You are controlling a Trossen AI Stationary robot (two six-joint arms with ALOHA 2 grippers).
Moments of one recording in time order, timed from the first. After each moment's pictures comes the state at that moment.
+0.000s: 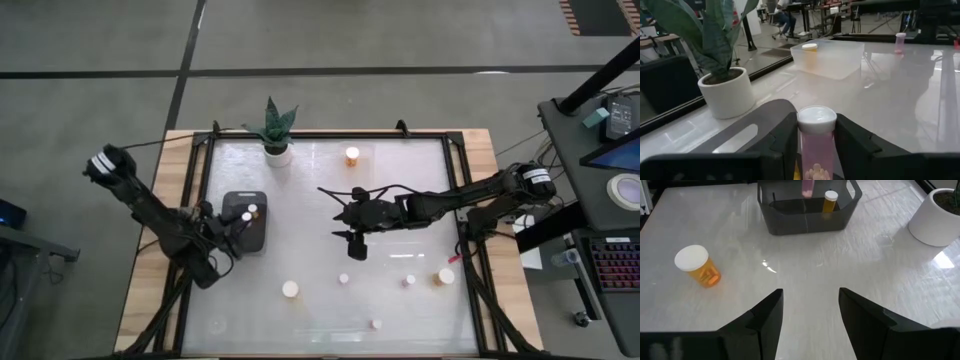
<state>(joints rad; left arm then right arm) -0.87 1.12 0.27 -0.51 -1.40 -1.32 0.14 1.52 1.01 -0.09 0.16 0.14</state>
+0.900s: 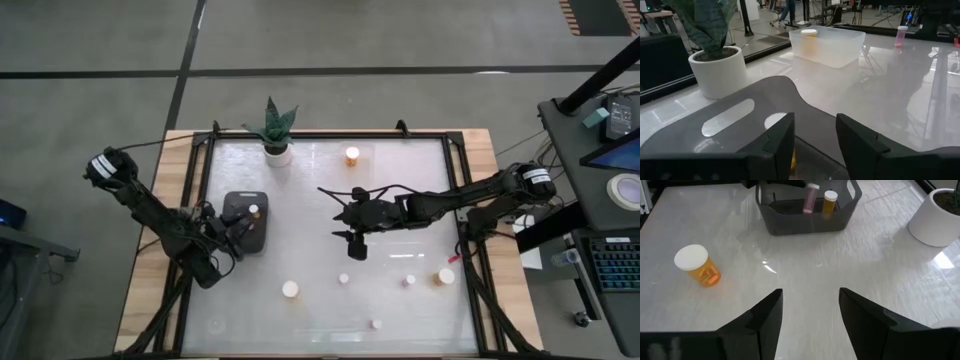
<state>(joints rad) -0.86 1.16 0.25 -0.46 -1.34 -1.40 0.14 1.52 1.01 -0.09 0.16 0.13</state>
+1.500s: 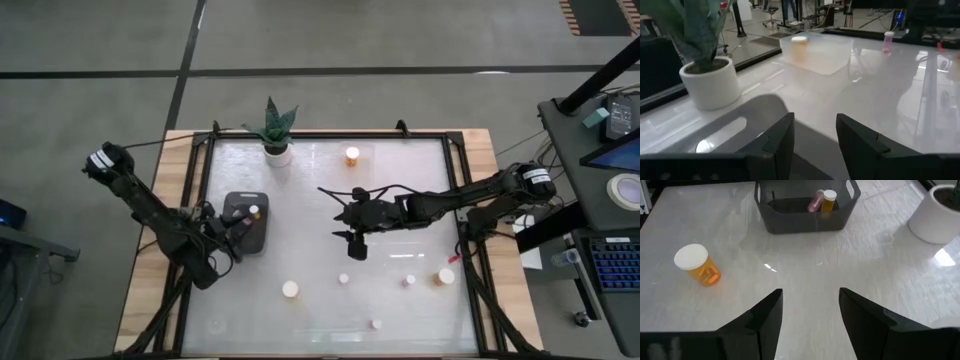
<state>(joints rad) -0.86 1.04 0.30 -0.46 -1.33 -1.23 0.14 1.52 1.01 -0.10 0.16 0.15</state>
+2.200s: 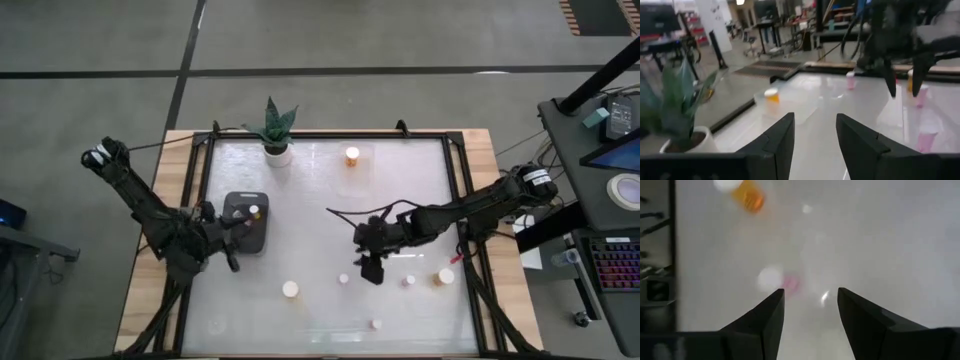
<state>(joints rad) -0.86 0.89 0.49 -0.06 -1.35 -0.40 0.27 1.52 1.01 -0.39 -0.03 0.59</state>
